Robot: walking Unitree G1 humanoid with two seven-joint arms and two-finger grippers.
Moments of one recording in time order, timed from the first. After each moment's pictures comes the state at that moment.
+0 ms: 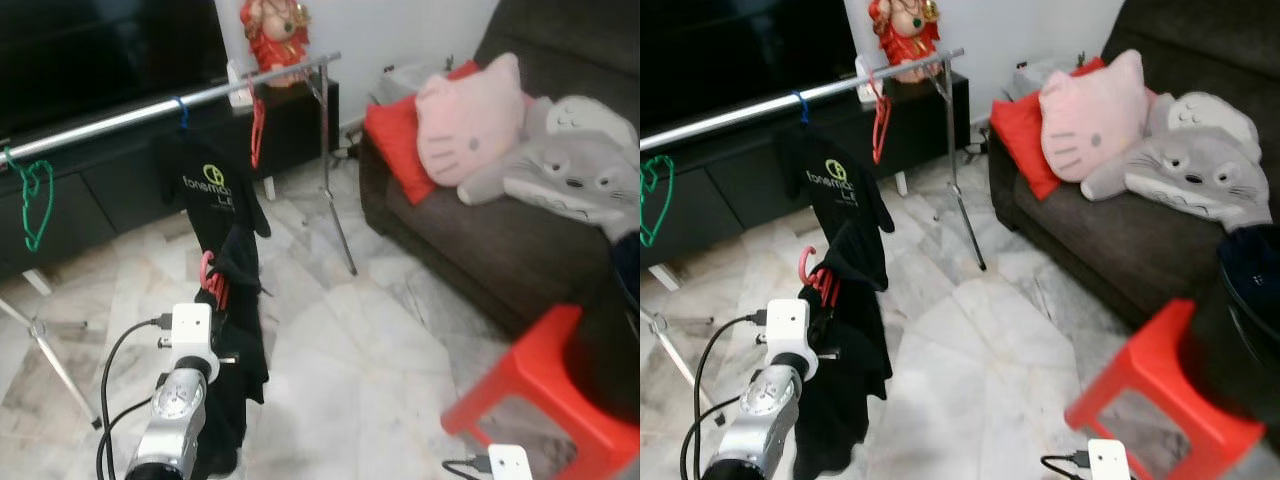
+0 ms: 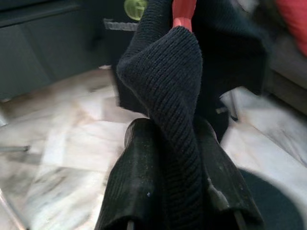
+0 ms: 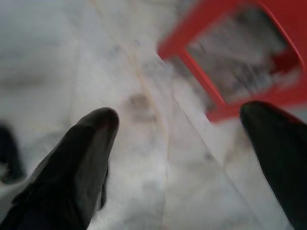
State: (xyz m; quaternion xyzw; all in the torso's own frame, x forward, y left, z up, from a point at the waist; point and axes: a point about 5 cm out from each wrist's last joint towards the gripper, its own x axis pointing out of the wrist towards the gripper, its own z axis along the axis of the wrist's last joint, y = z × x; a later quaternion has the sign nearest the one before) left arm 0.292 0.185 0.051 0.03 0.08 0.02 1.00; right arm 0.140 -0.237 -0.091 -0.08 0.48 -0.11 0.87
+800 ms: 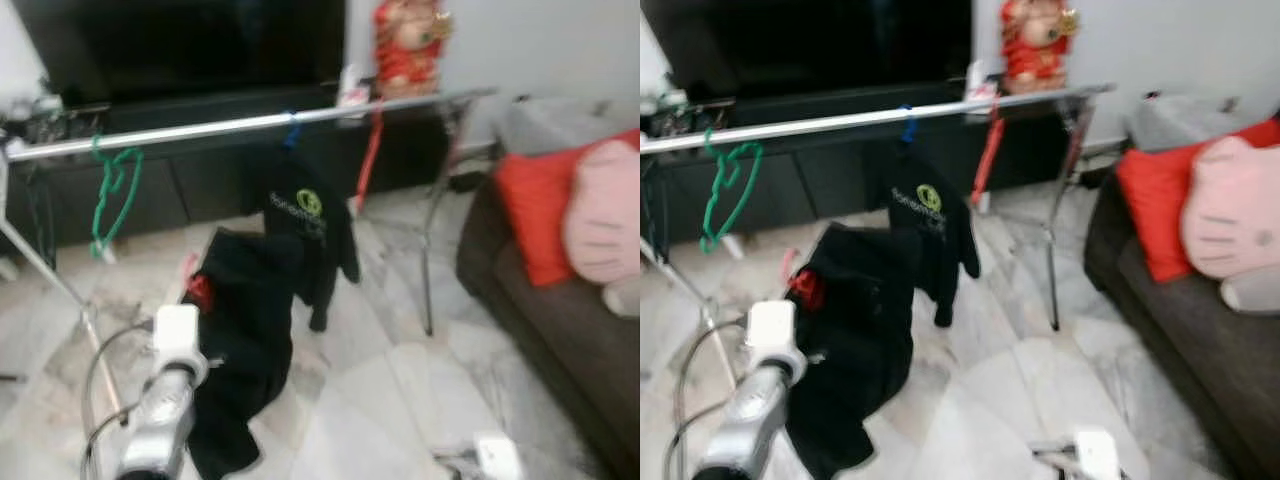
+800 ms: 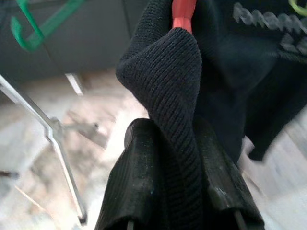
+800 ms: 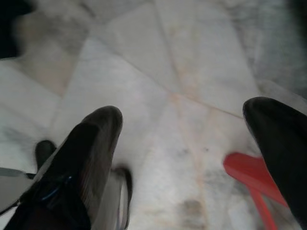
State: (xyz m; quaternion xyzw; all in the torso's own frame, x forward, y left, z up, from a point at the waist) left arm 0.281 0.208 0.040 0.03 0.11 0.08 0.99; right arm 0.157 -0.220 -0.088 -0.05 0.46 -0.07 0.88
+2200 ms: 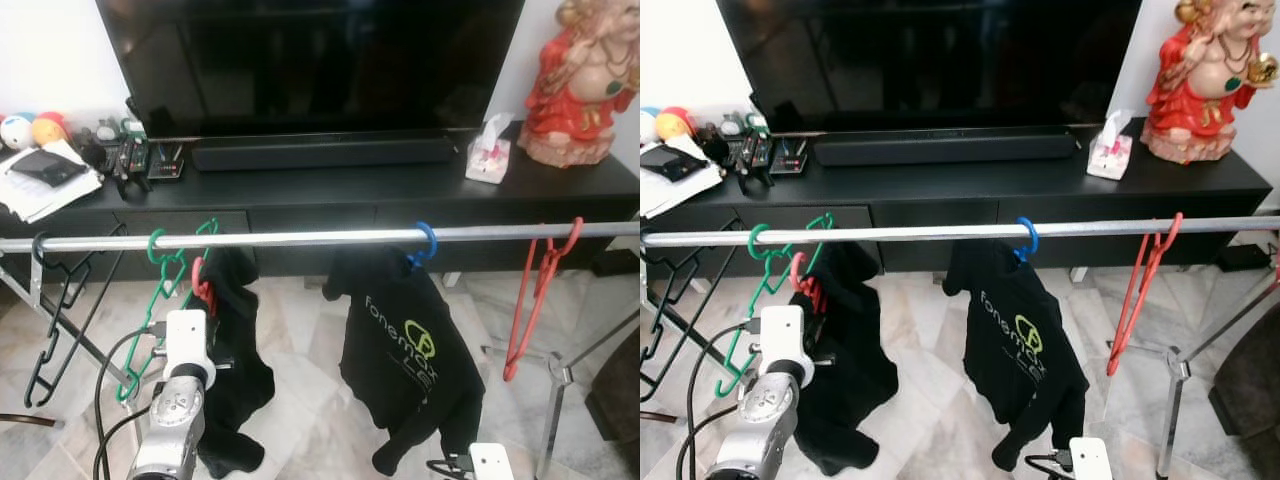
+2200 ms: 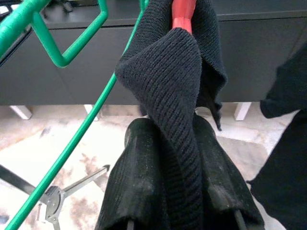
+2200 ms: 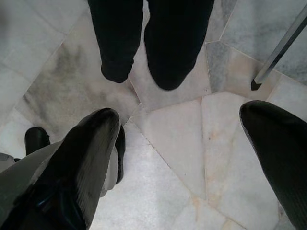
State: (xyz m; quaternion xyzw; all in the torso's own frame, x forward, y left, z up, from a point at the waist) left arm 0.279 0.182 0.037 0.03 0.11 0.04 0.99; right arm 0.142 -0.225 -0.094 -0.05 0.49 -0.06 0.87
